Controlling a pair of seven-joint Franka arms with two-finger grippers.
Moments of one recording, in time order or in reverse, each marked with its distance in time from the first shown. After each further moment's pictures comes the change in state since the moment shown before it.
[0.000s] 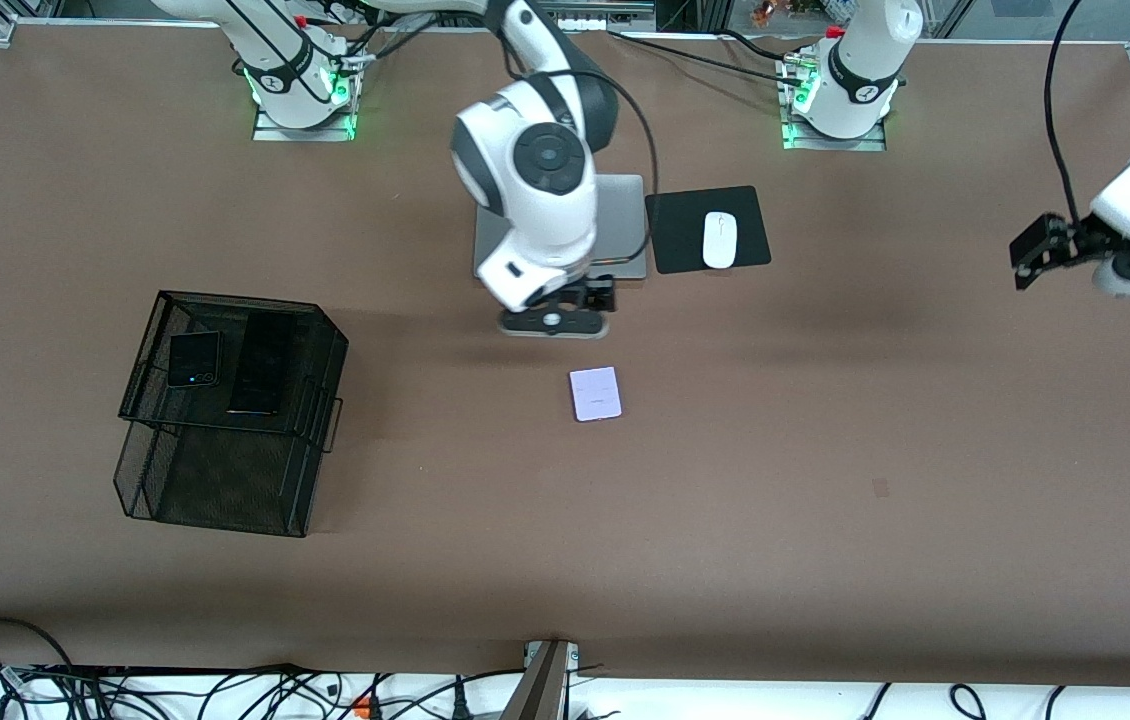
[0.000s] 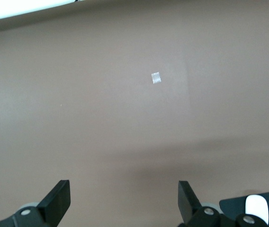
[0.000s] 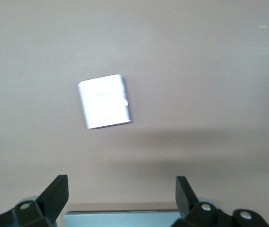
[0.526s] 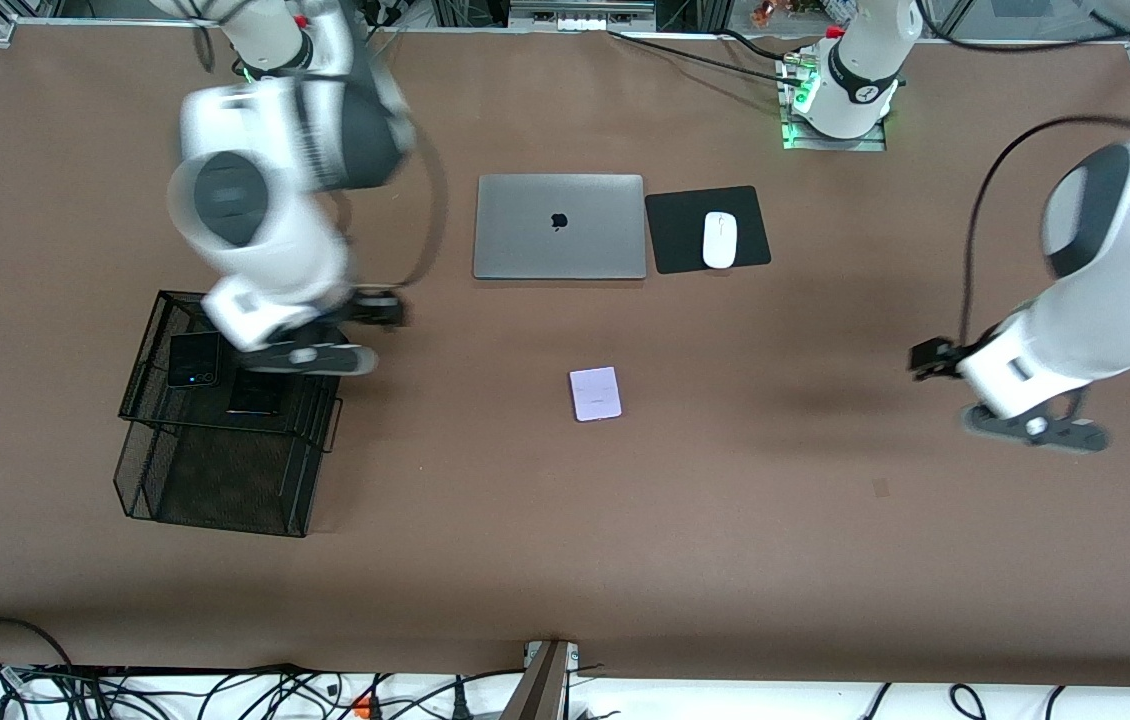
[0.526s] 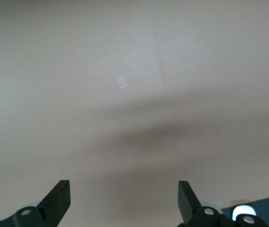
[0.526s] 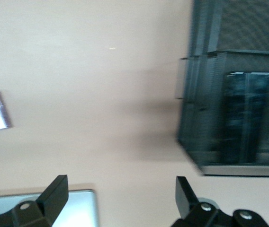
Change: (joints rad) left arm 0.209 0.398 -0.310 0.303 0.037 -0.081 -0.025; right arm -0.016 -0.213 -0.304 -0.166 -0.010 -0.283 -0.280
